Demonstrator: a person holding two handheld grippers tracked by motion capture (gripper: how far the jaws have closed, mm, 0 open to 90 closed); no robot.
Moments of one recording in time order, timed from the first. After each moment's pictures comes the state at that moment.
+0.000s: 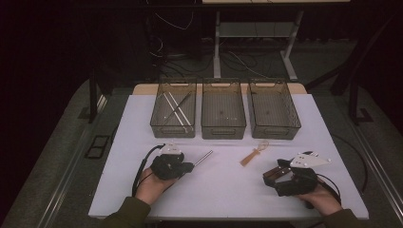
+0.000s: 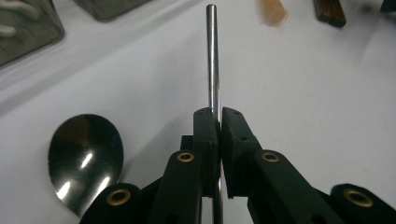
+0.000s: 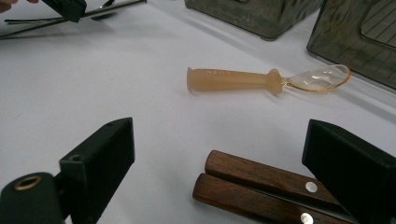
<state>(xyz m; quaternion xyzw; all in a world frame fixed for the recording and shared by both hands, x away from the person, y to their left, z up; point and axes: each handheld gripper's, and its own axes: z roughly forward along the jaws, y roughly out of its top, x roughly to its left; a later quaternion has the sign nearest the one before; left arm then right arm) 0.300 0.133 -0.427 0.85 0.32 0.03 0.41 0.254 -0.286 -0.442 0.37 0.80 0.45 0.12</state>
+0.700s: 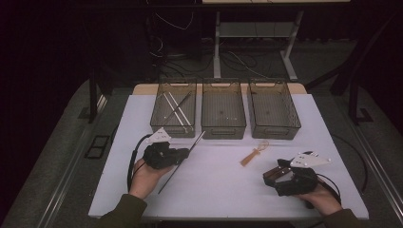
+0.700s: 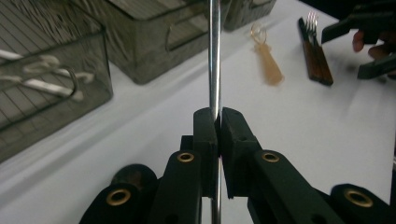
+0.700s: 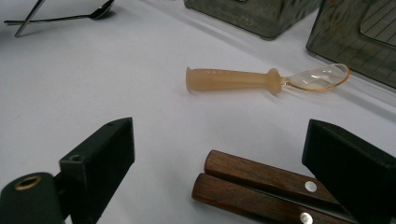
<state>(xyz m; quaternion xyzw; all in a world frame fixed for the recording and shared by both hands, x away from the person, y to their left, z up) 0.311 0.149 -0.390 0.82 0.33 0.07 0.47 0.255 -0.287 -0.443 0.37 0.80 0.45 0.12</state>
